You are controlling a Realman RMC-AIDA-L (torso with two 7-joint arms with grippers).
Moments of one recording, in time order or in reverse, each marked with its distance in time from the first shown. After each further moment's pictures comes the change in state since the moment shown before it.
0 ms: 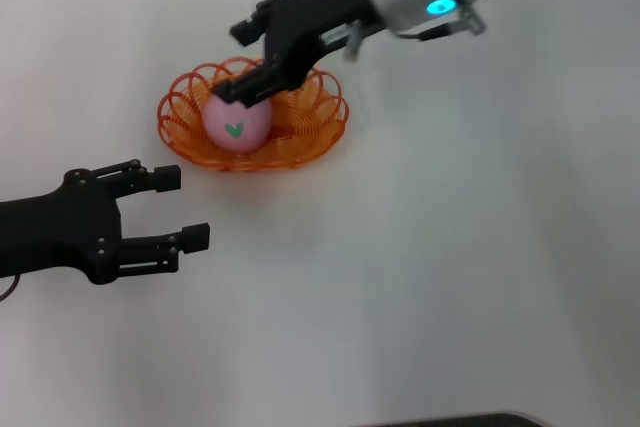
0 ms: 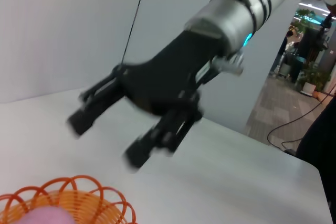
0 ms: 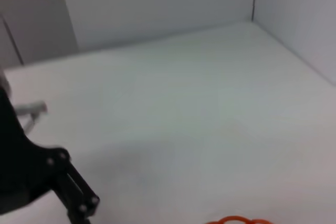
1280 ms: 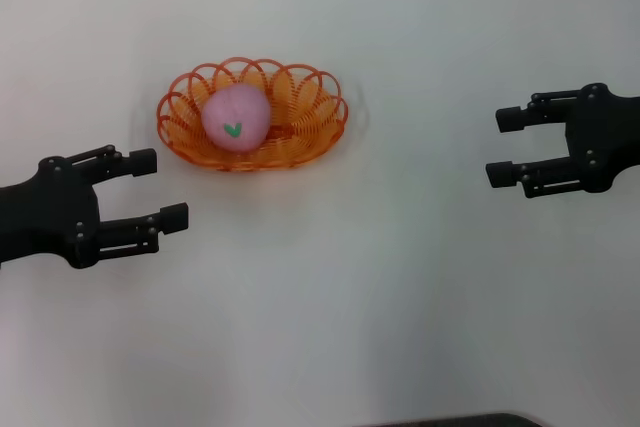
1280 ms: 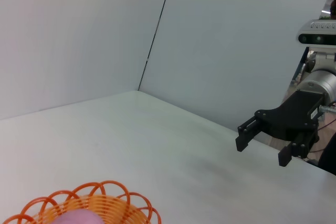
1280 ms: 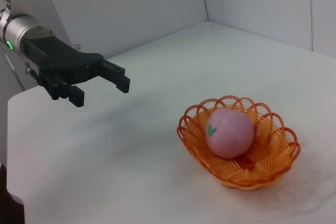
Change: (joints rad) left arm 0.002 0.004 -0.056 0.006 -0.001 -0.007 -0.002; right arm -0.447 -0.069 0.576 -0.072 -0.053 -0.547 -0.366
